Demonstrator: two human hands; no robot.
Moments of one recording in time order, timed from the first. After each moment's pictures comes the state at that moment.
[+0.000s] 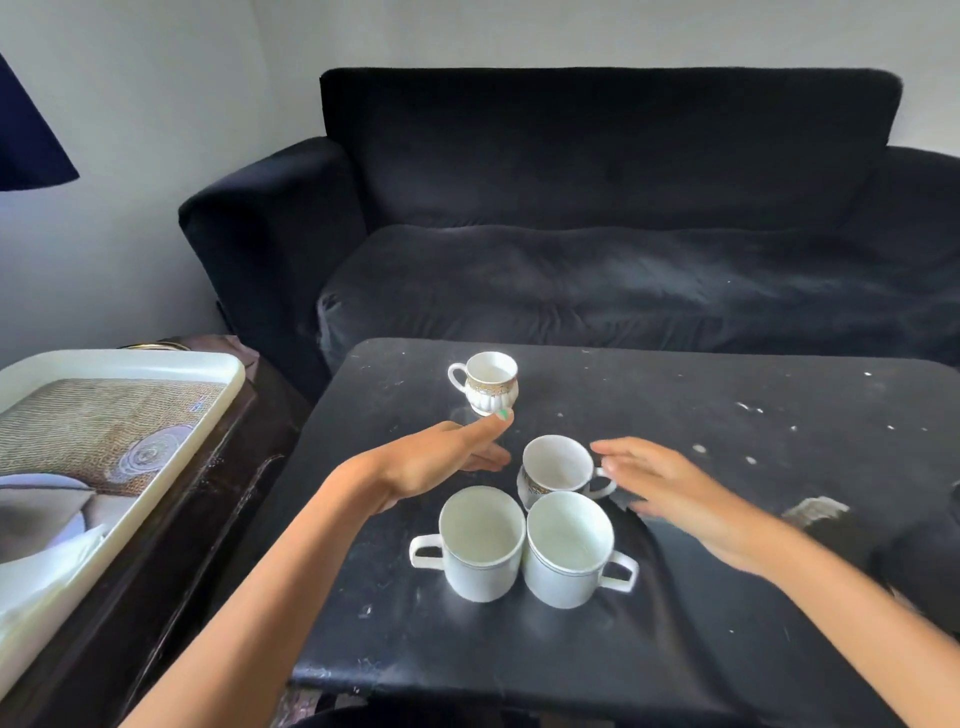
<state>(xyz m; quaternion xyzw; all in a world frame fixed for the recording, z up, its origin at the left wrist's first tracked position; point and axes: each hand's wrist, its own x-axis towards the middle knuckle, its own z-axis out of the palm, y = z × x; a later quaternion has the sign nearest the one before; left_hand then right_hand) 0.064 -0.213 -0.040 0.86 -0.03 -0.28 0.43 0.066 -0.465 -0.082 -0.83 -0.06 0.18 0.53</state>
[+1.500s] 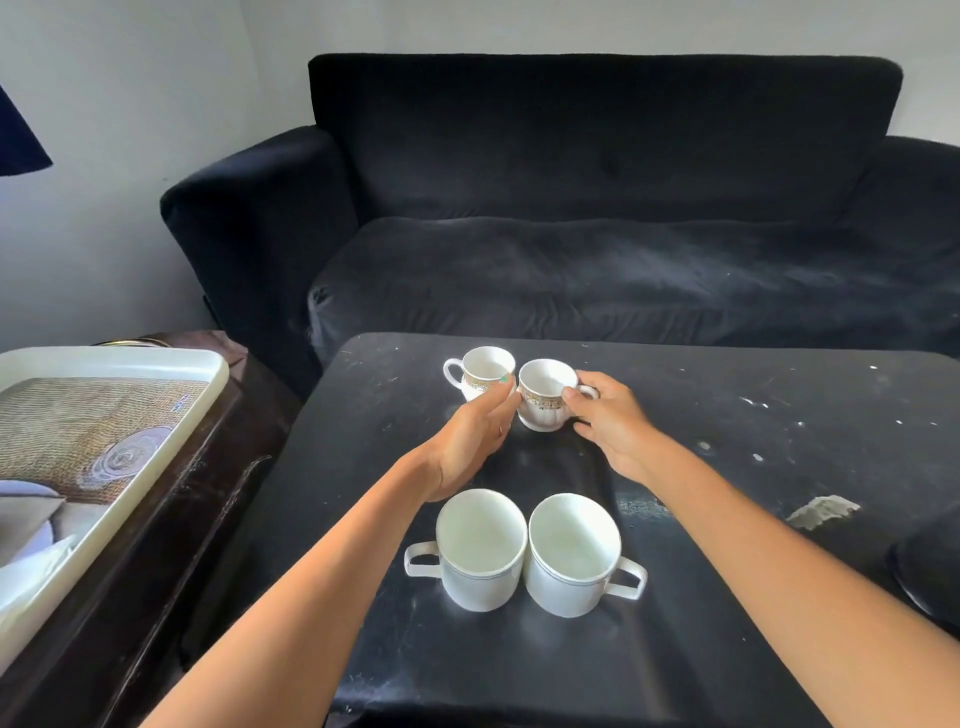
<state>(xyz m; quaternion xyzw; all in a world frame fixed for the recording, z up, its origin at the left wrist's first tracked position) 0.115 -0.246 -0.094 0.68 -0.03 -0.26 0.69 0.149 -0.409 -0.100 -0.72 0.07 0.06 0.68</state>
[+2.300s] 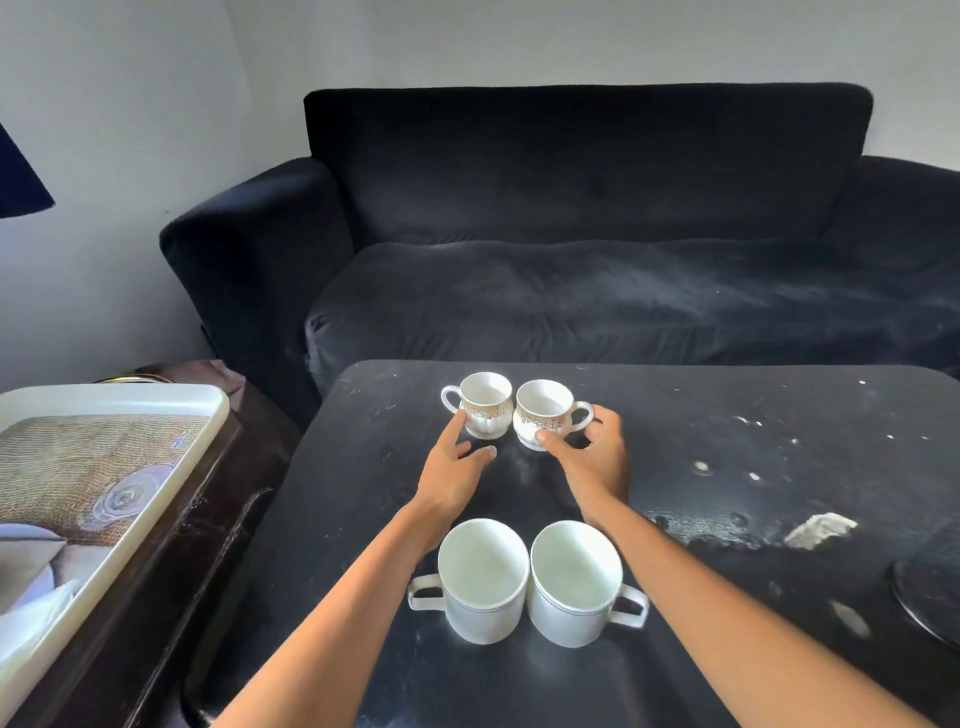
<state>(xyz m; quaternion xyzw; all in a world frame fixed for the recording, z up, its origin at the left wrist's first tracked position) 0.113 -0.238 -0.120 0.77 0.08 -0.04 0.63 0.141 -0.392 -0.139 -0.76 0.13 -0.15 0.61</state>
